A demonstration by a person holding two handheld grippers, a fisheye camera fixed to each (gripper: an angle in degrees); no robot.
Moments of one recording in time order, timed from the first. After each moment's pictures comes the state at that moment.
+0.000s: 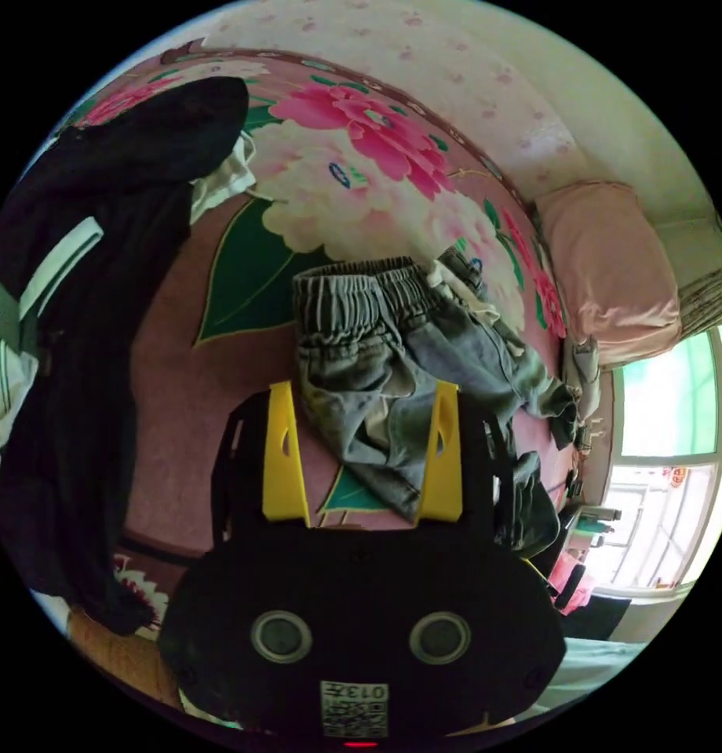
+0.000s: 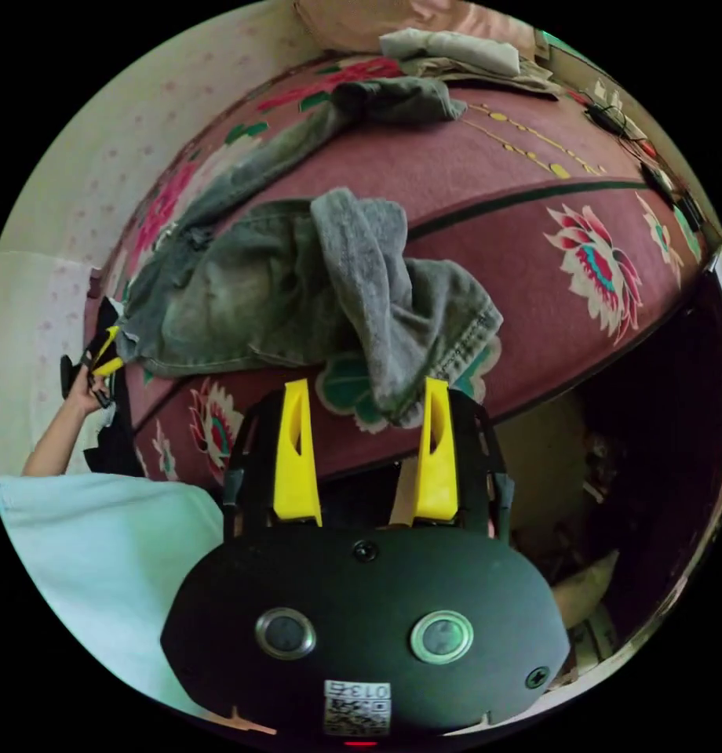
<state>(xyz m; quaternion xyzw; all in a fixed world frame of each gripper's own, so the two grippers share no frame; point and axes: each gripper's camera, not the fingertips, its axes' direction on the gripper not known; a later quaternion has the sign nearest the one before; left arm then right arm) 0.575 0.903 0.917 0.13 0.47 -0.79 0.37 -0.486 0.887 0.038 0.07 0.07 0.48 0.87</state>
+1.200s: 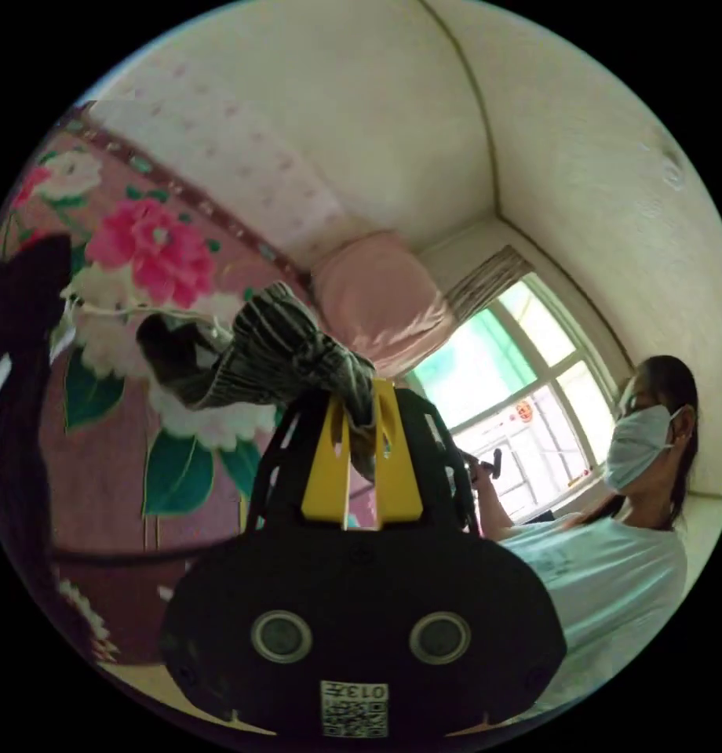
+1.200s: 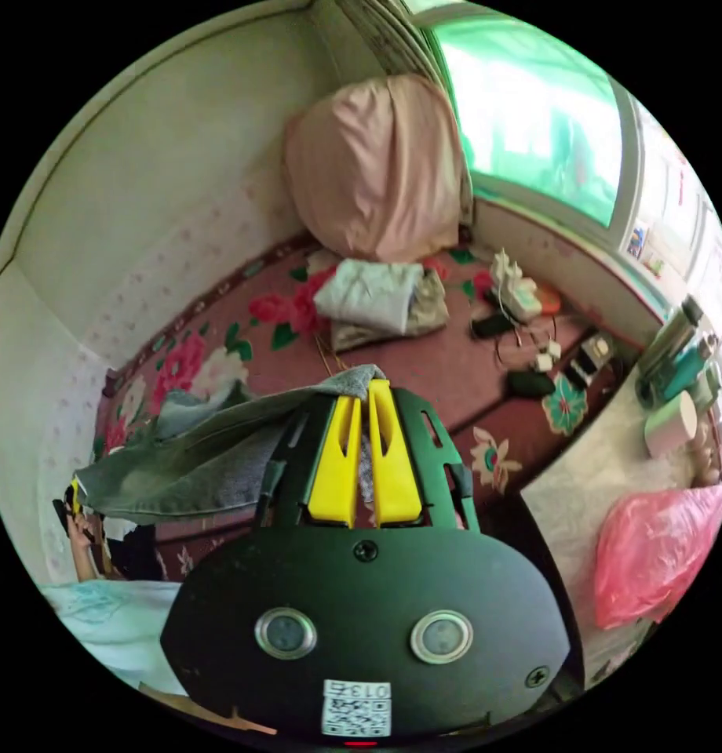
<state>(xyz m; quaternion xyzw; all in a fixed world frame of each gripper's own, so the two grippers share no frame) 0.503 1.032 0.637 0.50 0.42 -0.69 0.30 -0.432 1.017 -0.489 0.27 0.21 0.45 0.82</state>
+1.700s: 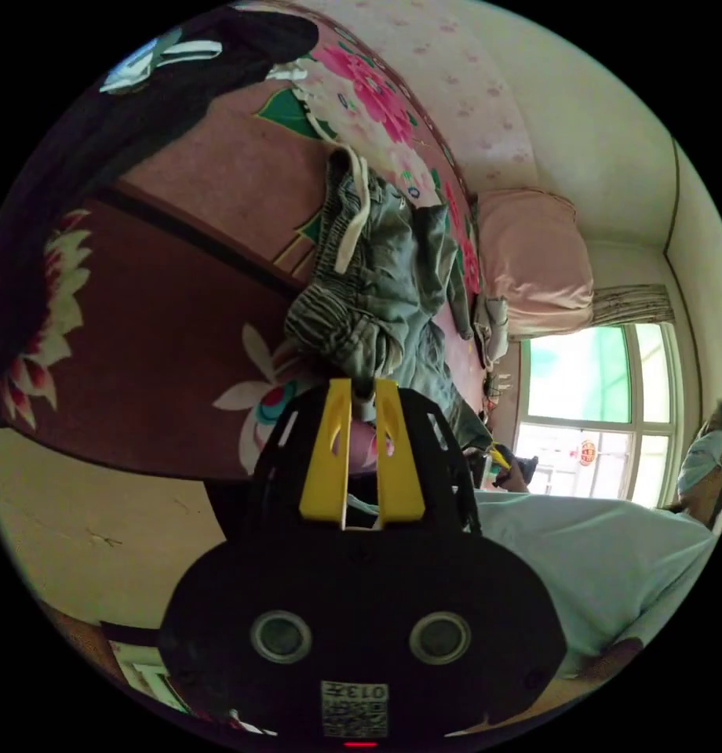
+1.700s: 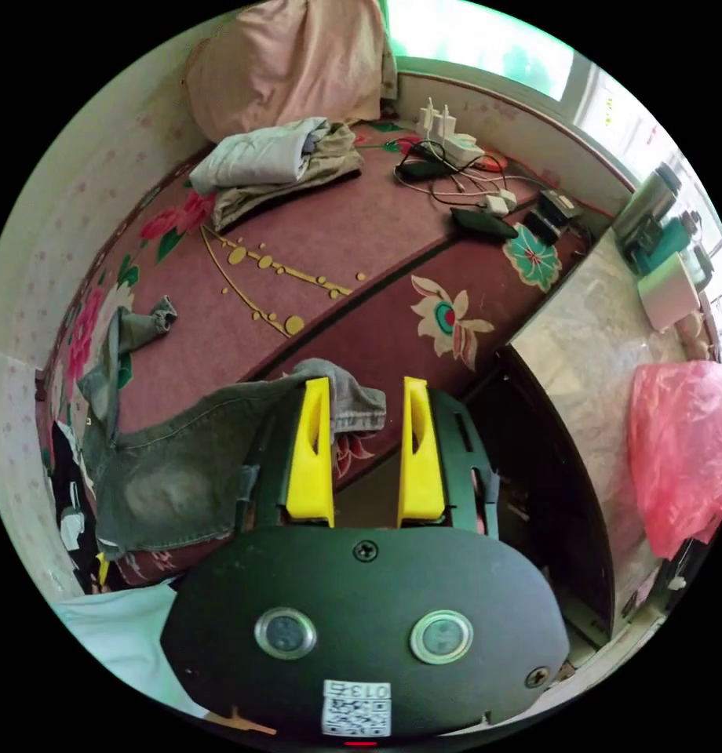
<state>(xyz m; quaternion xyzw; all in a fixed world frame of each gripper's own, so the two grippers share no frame) 0.661 0.890 0.636 0.24 0.56 -0.75 0.26 -0.386 1.116 -0.318 0.10 0.22 0.57 0.79</state>
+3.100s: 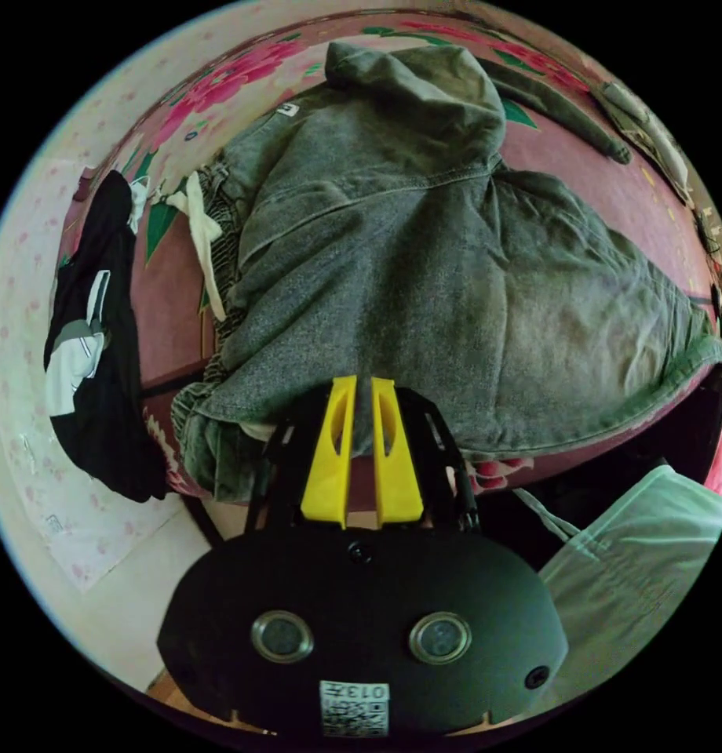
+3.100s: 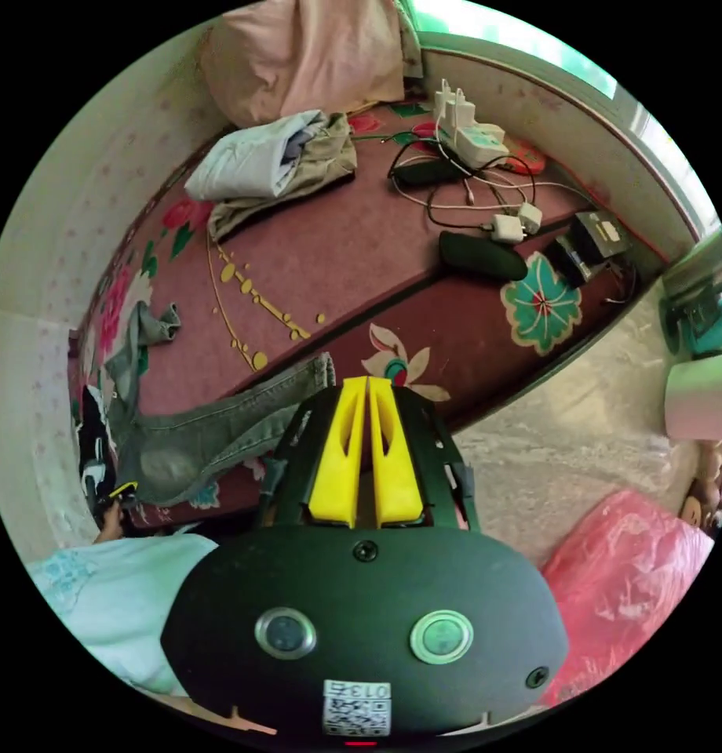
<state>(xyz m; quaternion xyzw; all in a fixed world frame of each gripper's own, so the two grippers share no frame) 0.310 0.580 0.368 -0.11 0.42 -0.63 0.65 -0.159 1.150 -0.323 0.07 0.13 0.52 0.84</state>
